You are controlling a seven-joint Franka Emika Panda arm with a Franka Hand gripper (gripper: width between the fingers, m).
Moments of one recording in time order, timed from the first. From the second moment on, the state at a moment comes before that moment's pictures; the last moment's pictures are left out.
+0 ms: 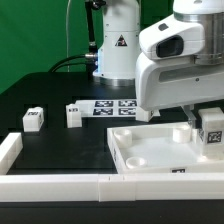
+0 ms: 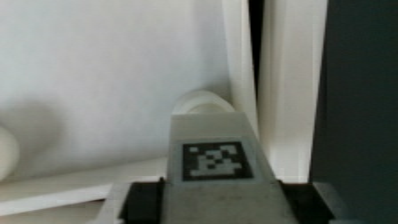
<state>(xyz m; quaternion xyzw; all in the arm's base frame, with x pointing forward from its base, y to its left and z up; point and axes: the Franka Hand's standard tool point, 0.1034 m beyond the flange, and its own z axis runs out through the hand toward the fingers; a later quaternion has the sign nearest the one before) 0.610 0.108 0.082 -1.00 -0.02 0.06 0.07</state>
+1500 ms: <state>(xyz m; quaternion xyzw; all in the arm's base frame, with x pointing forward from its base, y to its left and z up) 0.608 0.119 0.080 -0.88 0.46 0.04 0.04</state>
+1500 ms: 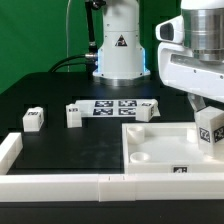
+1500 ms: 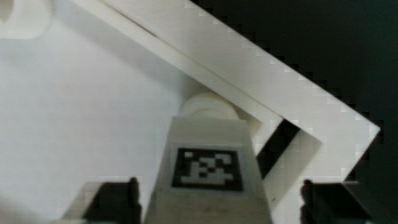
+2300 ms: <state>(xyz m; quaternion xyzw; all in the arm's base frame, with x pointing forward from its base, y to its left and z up) 0.608 0.109 0.076 -1.00 0.03 0.02 0.05</state>
